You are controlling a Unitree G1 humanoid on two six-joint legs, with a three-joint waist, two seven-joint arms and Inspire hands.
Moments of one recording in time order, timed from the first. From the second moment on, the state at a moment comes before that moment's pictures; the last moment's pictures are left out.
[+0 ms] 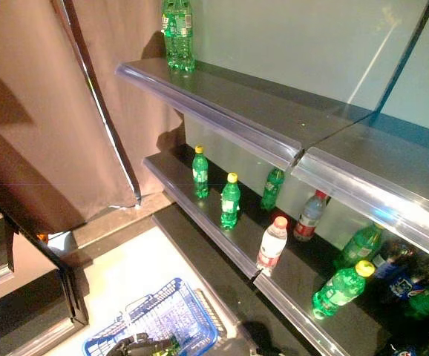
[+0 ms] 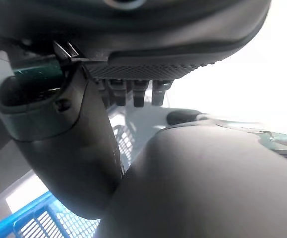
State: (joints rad) left arm 0.01 0.11 -0.18 1.28 -0.54 -0.18 -0.04; right arm 0.00 -0.21 0.24 1.31 0.24 -0.07 0.10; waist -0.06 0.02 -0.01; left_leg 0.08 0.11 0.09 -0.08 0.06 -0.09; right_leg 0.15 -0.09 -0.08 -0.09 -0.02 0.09
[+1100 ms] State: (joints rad) left arm 0.04 0.13 -0.17 1.12 -0.54 -0.18 -0.01; right arm 0.04 -0.38 0.41 0.37 0.23 -0.11 0.22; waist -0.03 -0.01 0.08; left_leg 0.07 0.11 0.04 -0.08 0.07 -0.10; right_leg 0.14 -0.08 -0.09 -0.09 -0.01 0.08
